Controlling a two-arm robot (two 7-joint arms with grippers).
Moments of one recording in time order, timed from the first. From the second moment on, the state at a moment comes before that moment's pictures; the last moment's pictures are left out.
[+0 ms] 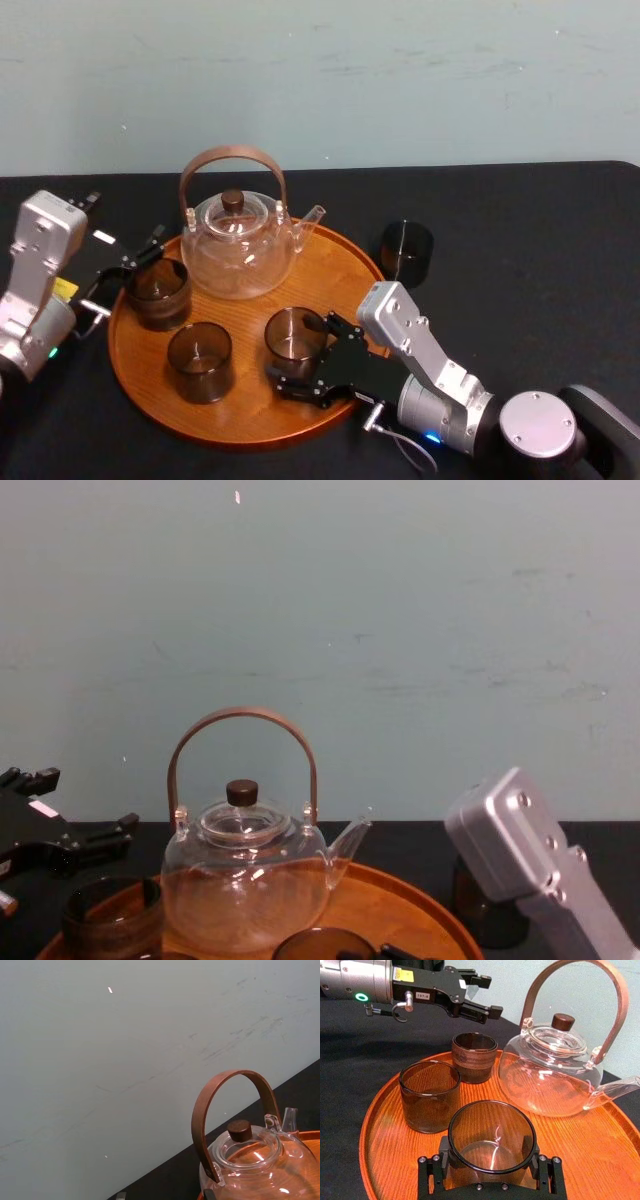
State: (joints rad) left arm -0.20 0.60 0.45 -1.41 -0.25 -0.12 0.03; right arm 0.16 0.29 -0.54 -1.39 0.10 -0.04 0.46
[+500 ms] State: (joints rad) left arm -0.20 0.60 0.45 -1.41 -0.25 -0.12 0.03; right arm 0.16 0.29 -0.54 -1.38 0.10 -0.03 0.46
